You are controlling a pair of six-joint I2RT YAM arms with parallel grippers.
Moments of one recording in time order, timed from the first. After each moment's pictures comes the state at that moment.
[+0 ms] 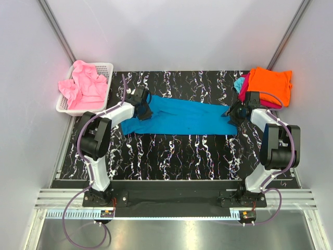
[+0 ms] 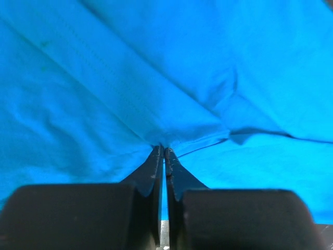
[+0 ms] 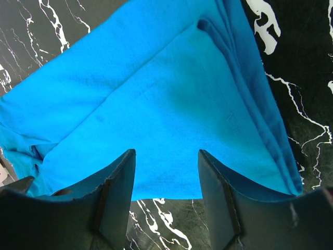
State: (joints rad) left arm -0.38 1.90 1.29 -0.37 -0.08 -0.78; right arm -0.09 1.69 1.03 -0.29 -0.25 0.67
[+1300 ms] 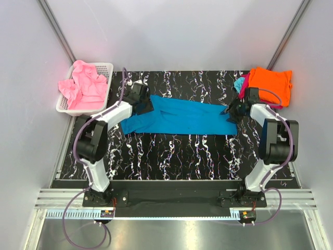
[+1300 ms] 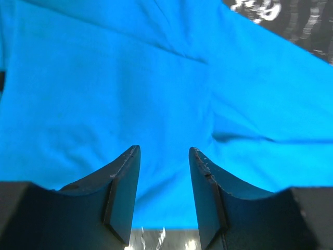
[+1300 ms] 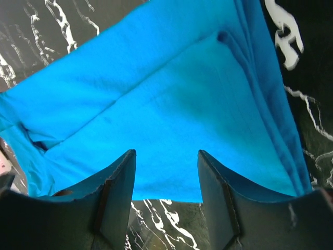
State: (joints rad) left arm -0.38 1.89 1.32 -0.30 -0.12 -0.60; right arm -0.09 1.74 1.10 -0.33 -0.29 0.66
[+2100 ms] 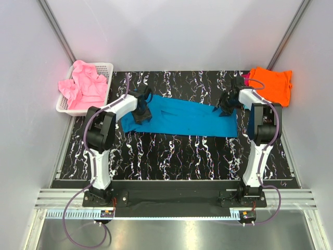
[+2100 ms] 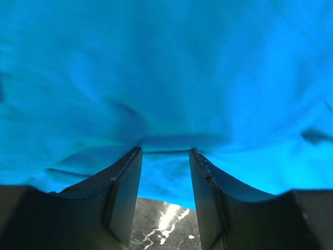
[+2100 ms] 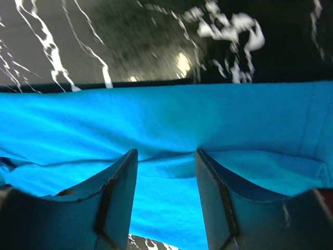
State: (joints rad) left arm -0.38 2.04 1.50 -0.73 -0.15 -0.77; right arm 0.00 2.14 1.58 -0.60 -0.25 0.51
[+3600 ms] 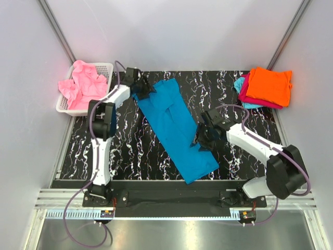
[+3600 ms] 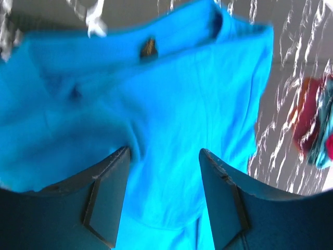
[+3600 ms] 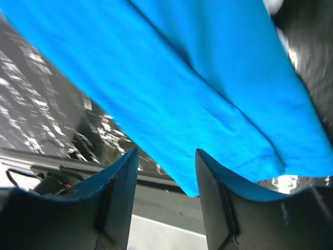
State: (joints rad) left arm -0.20 2.36 1.92 -0.34 0.27 -0.71; right arm 0.55 1.41 0.90 -0.65 -0.18 0.91
